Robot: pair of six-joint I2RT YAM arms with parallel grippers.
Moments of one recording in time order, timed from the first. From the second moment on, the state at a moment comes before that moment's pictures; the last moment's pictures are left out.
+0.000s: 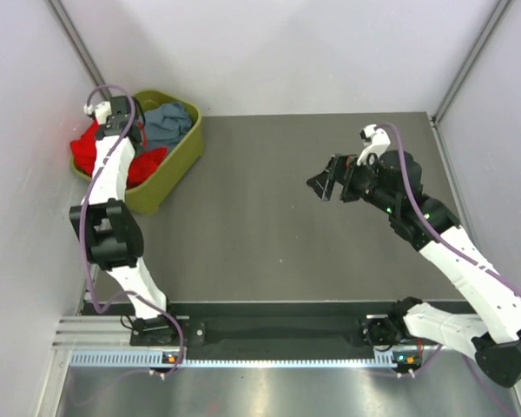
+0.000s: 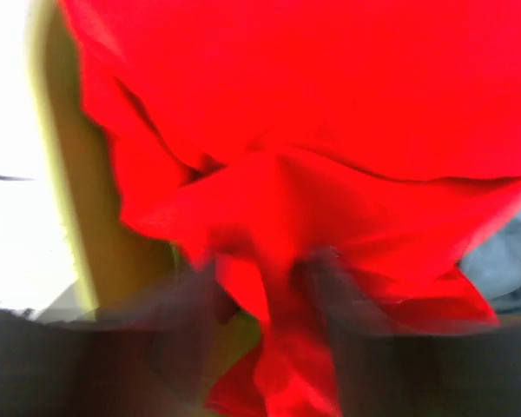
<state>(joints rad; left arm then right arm) 0.14 1.82 1.76 -0.78 -0.54 -0.49 0.55 1.01 1.11 -0.40 -0.09 0.45</state>
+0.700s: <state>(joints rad) 0.02 1.50 1.95 -0.07 0.44 -0.81 0.55 1.03 1.11 -0.45 0.05 0.41</state>
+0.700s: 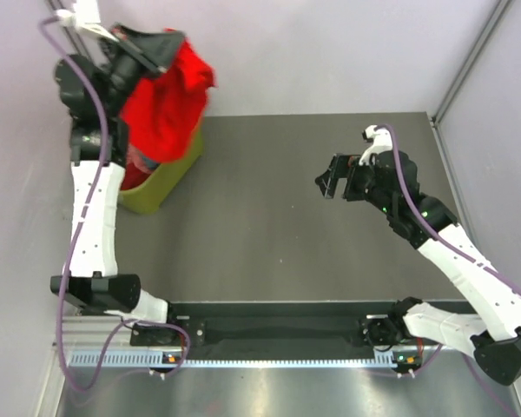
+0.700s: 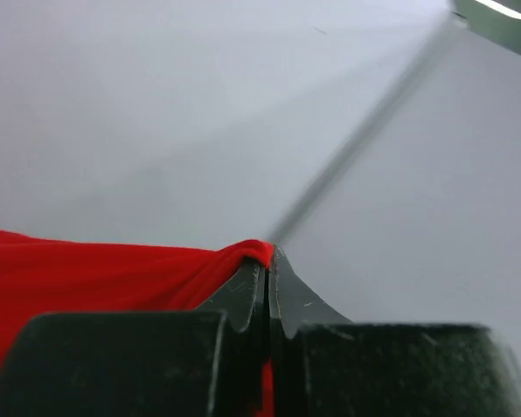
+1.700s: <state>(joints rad) -0.52 1.25 0.88 -0.49 0.06 -0.66 0.50 1.33 0.89 -0.34 0.22 0.63</state>
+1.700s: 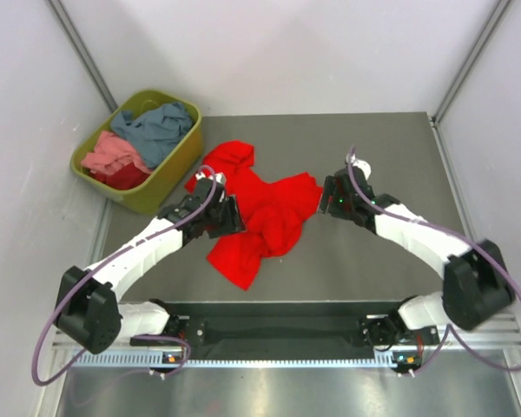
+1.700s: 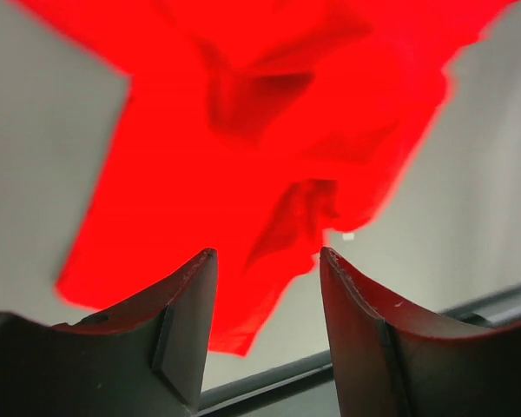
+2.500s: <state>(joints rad) -0.52 1.37 0.68 -0.52 -0.05 -0.68 0.33 1.84 1.09 -0.08 0.13 0.55</state>
